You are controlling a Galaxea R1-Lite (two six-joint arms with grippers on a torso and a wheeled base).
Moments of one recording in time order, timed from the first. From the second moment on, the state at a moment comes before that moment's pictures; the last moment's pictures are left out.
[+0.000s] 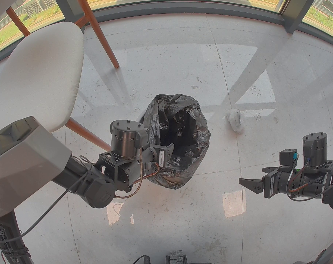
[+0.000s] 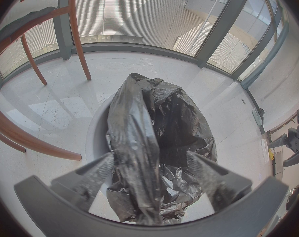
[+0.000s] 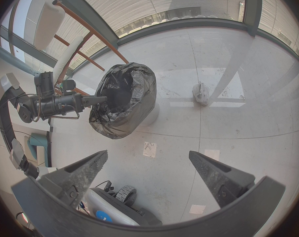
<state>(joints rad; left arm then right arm) -0.61 2.10 -1.00 -0.80 0.23 -0.15 0.41 1.58 -0.48 -0.52 0.09 0.12</state>
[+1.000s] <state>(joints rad) -0.41 2.02 -0.93 -0.81 0.21 -0.06 0.41 1.54 -0.46 -0.52 0.09 0.12</state>
